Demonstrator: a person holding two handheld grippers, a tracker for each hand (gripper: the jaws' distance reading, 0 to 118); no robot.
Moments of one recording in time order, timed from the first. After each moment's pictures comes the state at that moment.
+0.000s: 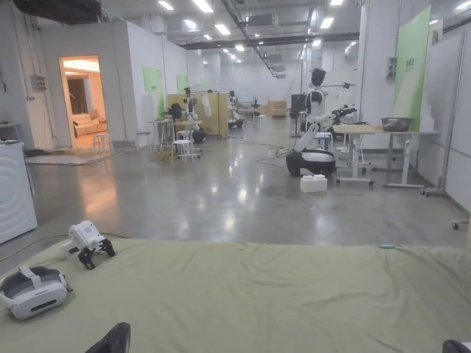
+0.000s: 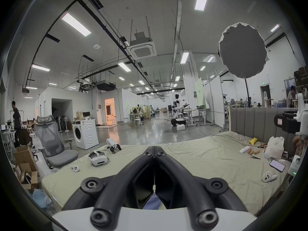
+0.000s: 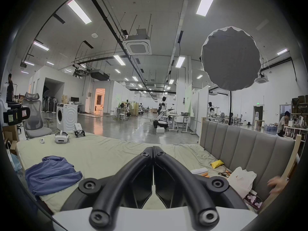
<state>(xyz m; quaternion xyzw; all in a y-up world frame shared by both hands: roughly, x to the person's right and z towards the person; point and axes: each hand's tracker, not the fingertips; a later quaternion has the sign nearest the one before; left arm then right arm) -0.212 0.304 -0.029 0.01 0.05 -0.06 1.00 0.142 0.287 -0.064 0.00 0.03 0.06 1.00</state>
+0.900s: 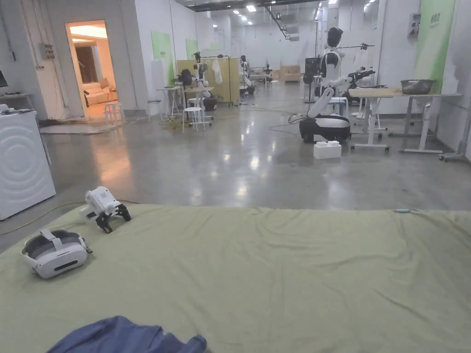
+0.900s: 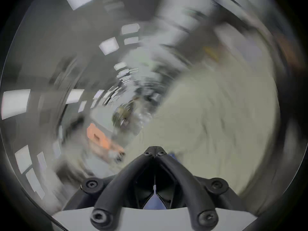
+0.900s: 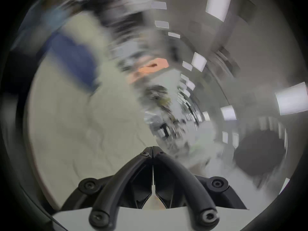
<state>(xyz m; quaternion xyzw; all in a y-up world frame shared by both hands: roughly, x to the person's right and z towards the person) -0.217 0.233 -0.024 -0.09 -0.03 -0.27 0.96 0.112 0.231 -0.054 -0.01 0.10 0.41 0.91</state>
